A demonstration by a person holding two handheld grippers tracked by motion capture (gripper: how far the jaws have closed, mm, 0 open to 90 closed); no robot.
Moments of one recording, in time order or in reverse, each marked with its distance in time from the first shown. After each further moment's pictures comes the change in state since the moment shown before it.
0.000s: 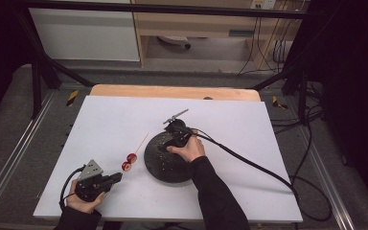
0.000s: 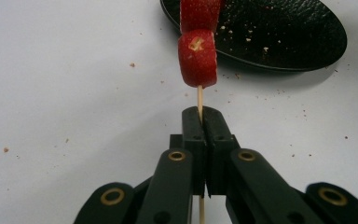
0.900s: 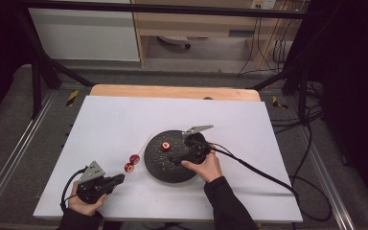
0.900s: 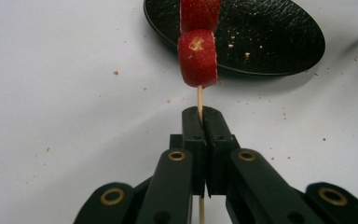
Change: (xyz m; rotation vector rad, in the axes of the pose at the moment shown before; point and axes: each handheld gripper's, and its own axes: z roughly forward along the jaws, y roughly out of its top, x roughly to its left) left arm -0.006 0.001 -0.002 -0.013 -0.022 0.008; right arm 0.004 -0.059 -0.043 -0.180 0.023 0.053
